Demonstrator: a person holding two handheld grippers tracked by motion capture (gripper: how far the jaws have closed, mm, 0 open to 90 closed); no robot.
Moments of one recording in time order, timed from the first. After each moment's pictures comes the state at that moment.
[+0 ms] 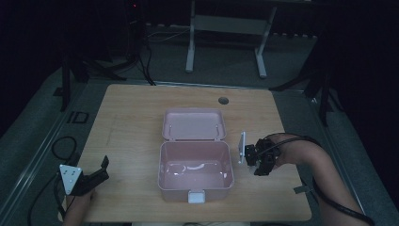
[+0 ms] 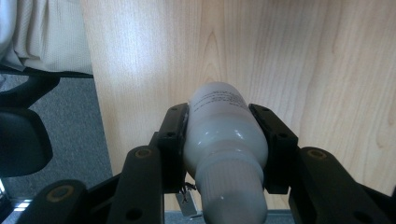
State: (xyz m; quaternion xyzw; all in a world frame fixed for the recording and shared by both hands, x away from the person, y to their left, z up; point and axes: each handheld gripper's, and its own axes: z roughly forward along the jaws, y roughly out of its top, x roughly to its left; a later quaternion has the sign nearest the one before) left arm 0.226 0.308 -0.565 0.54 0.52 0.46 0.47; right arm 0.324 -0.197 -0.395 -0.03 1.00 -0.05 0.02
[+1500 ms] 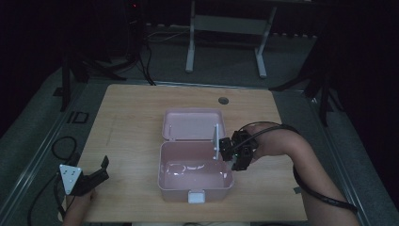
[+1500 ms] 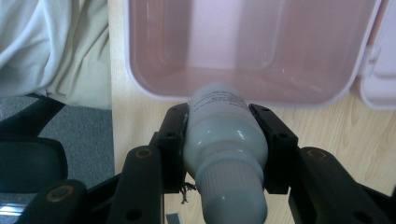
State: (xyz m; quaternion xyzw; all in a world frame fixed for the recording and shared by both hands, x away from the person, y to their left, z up) left arm 0.226 0.309 -0.565 0.54 0.52 0.46 0.48; right arm 0.313 -0.124 -0.352 -0.08 1.00 -0.02 0.02
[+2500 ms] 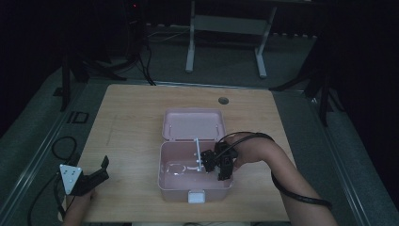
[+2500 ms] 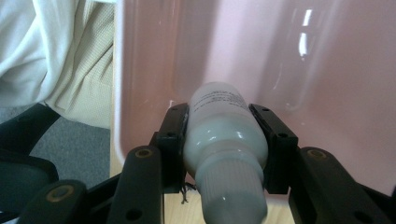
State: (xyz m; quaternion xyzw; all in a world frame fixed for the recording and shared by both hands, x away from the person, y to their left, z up) left arm 0.227 0.309 -0.565 0.54 0.52 0.46 0.47; right arm 0.311 -0.087 -0.408 -0.12 0.99 -0.05 -0.01
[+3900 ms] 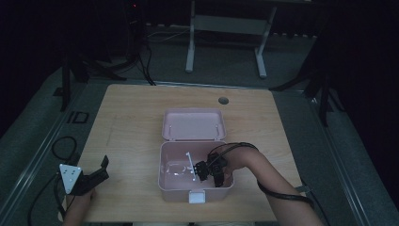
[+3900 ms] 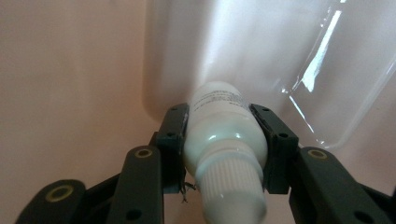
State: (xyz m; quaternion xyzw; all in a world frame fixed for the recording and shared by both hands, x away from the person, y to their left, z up) left arm 0.227 0.309 -0.565 0.54 0.53 0.46 0.47; right arm 0.325 -0.073 -0.488 -0.14 0.98 -0.10 -0.03
